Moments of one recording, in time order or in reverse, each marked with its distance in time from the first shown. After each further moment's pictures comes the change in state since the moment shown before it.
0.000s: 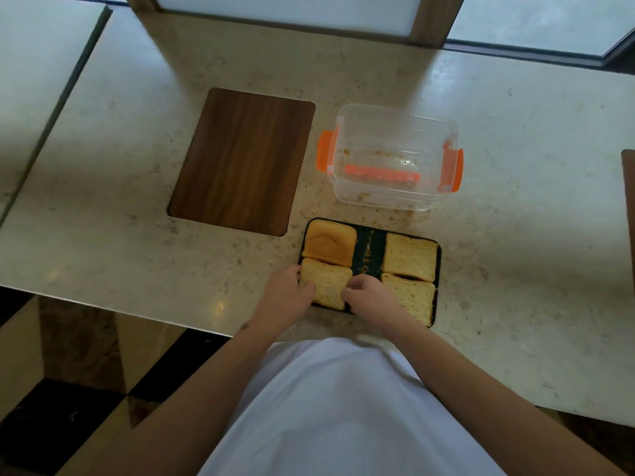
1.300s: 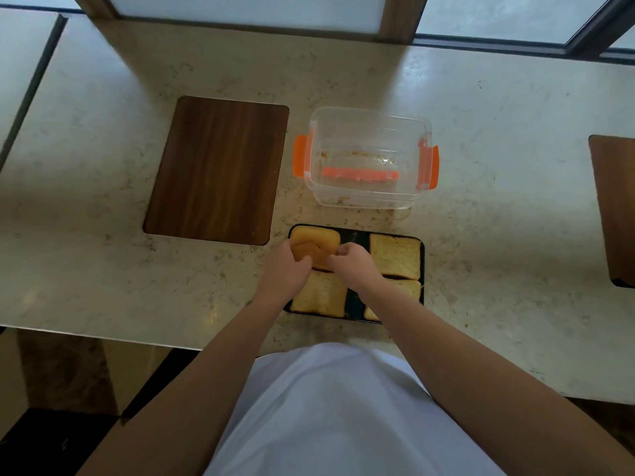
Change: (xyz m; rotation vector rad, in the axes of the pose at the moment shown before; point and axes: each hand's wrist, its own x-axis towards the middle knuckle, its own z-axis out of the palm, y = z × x) left_hand 0.055 0.029 0.003 -0.095 0.059 0.039; right_hand 0.053 -0.029 -0.015 0.141 0.144 -0.022
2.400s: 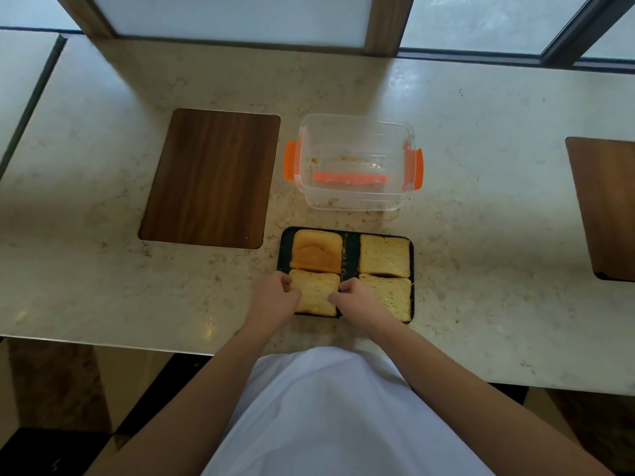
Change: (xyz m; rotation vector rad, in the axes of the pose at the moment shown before) left_hand -0.034 -0.041 0.012 0.101 -0.025 -0.065; right_hand -0.046 0.054 0.001 0.048 -0.119 0.091
